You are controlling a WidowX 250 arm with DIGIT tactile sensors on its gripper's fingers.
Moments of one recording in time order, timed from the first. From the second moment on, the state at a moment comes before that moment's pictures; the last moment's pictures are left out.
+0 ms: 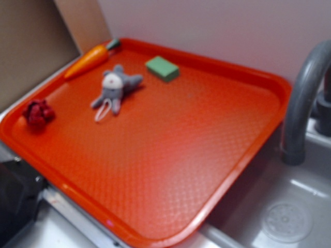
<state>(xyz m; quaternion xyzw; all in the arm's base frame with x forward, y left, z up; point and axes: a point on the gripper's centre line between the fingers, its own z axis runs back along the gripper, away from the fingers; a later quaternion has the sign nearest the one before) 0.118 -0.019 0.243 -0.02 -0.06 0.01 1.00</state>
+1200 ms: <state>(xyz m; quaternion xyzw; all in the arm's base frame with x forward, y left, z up) 0.168 0.050 0.114 0.04 0.02 0.17 0.98</state>
